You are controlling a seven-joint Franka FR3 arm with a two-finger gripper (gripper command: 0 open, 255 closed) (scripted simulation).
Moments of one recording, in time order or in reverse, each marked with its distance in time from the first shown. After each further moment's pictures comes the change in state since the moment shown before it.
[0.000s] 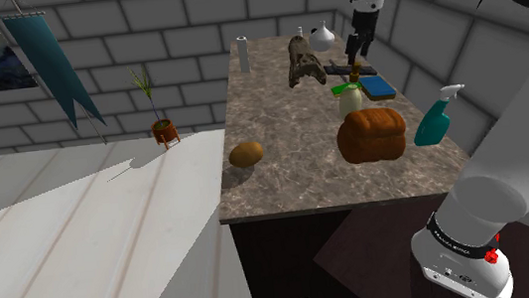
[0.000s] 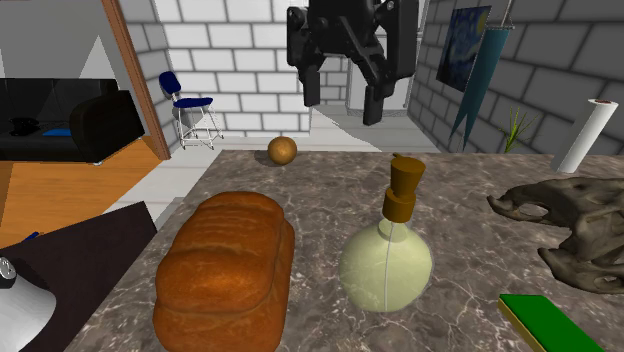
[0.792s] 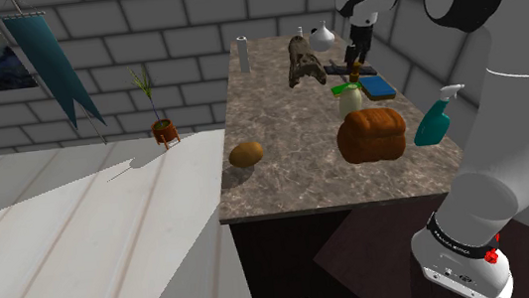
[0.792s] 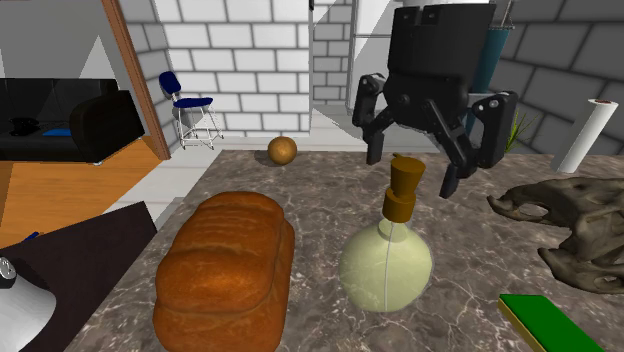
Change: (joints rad) arm -0.085 0.312 -0.040 0.200 0.144 0.053 -0.155
